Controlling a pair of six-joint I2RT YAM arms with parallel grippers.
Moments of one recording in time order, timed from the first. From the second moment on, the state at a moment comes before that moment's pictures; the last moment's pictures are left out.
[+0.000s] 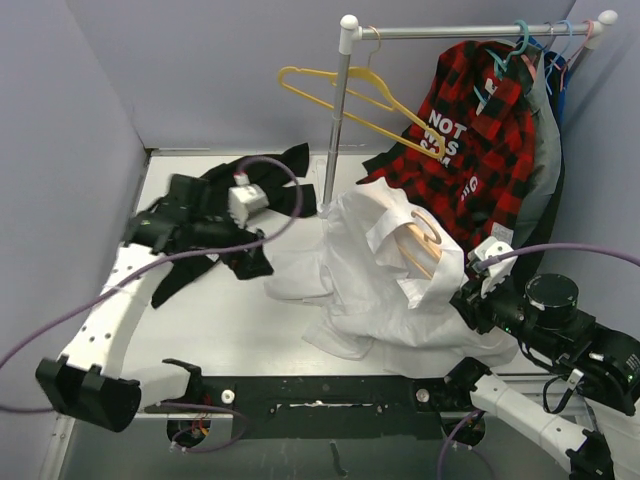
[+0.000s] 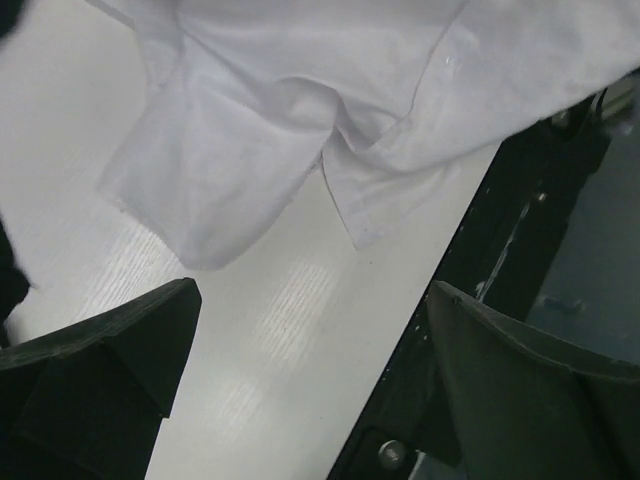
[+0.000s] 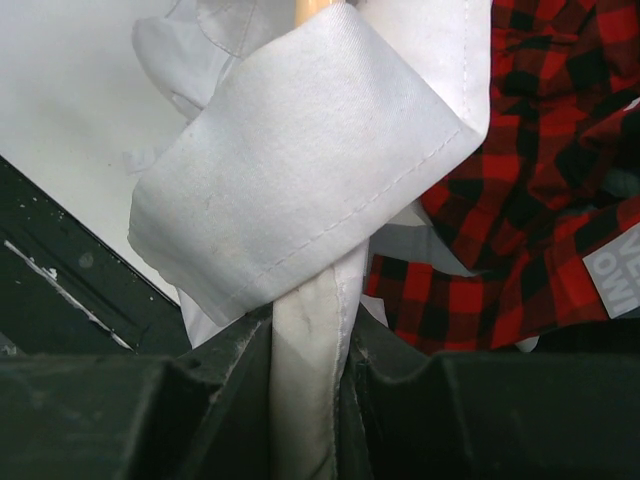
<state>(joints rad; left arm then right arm) -0.17 1.16 1.37 -1.09 0.79 0.28 0.68 0.57 1.31 -1.24 0.06 -0.08</state>
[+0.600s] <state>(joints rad) -0.59 1.55 0.95 -0.06 0.54 0.34 0.68 0.63 1.37 -1.12 0.12 -0.03</state>
